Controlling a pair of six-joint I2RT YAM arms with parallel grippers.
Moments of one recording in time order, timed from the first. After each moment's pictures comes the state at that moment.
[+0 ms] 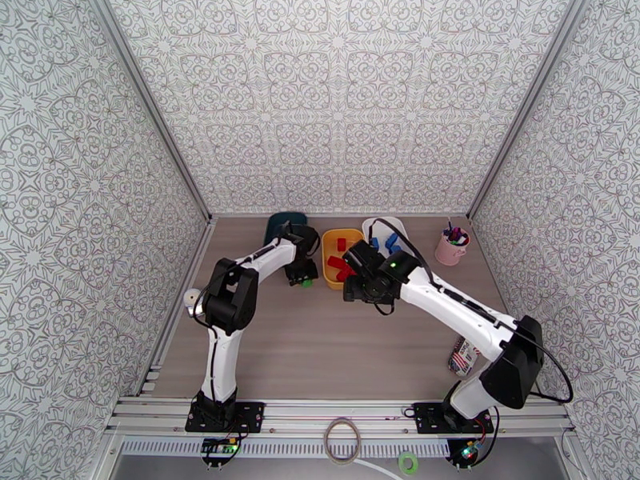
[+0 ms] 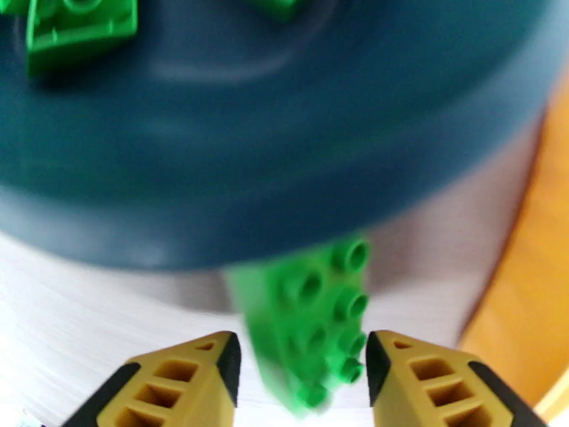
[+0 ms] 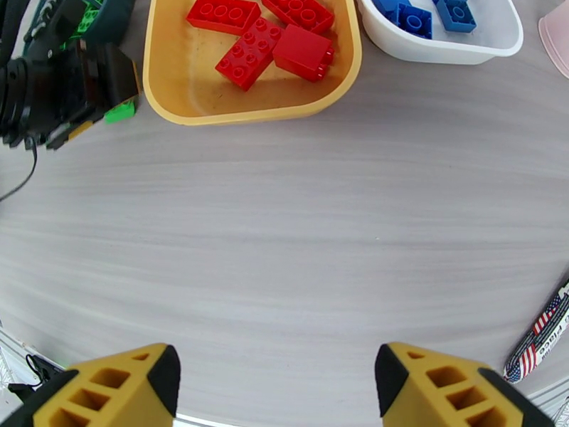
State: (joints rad) left arm -0.43 2.17 1.65 -0.91 -0.02 -0.73; right arm 0.79 1.59 1.49 -1.10 0.17 0.79
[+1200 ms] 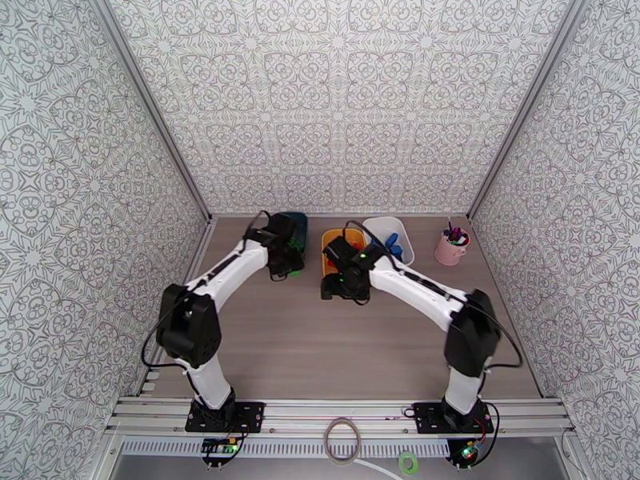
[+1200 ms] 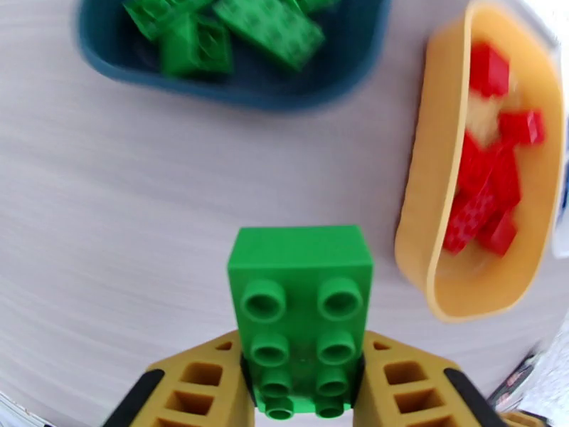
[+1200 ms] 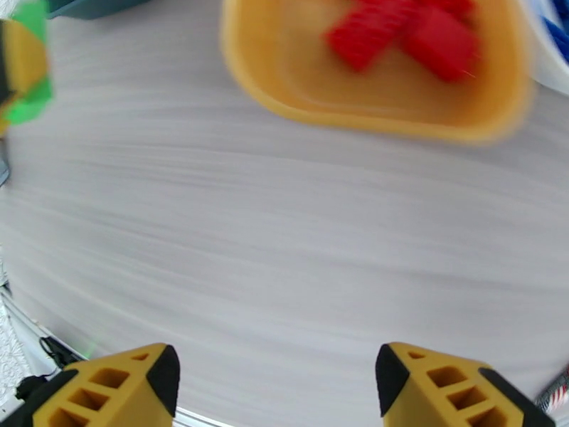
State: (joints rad) left arm -0.32 1.78 1.52 -0.89 0.05 -0.70; right arm 0.78 1.91 1.69 -1.00 -0.07 0.71
